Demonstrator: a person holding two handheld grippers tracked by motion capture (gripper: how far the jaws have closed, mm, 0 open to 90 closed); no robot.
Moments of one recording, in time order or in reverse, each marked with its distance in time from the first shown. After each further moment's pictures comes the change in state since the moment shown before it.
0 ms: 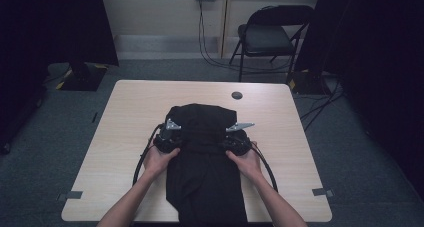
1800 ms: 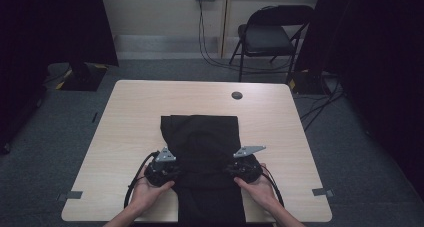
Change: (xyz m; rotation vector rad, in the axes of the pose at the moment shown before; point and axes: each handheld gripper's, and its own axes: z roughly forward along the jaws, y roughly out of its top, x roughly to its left) left arm -0.058 -0.057 -0.062 0.026 -0.153 0.063; right arm 0.042 -0.053 -0.059 0.021 0.139 -0.053
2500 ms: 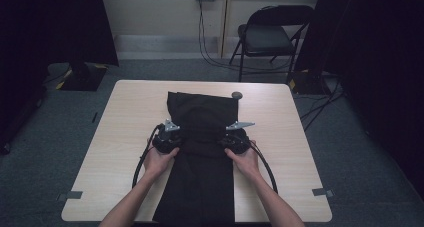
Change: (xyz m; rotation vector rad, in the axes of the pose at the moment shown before) left arm 0.073 0.052 0.052 -0.080 0.217 -0.048; right arm -0.057 0.052 0.058 -0.069 -0.130 0.073
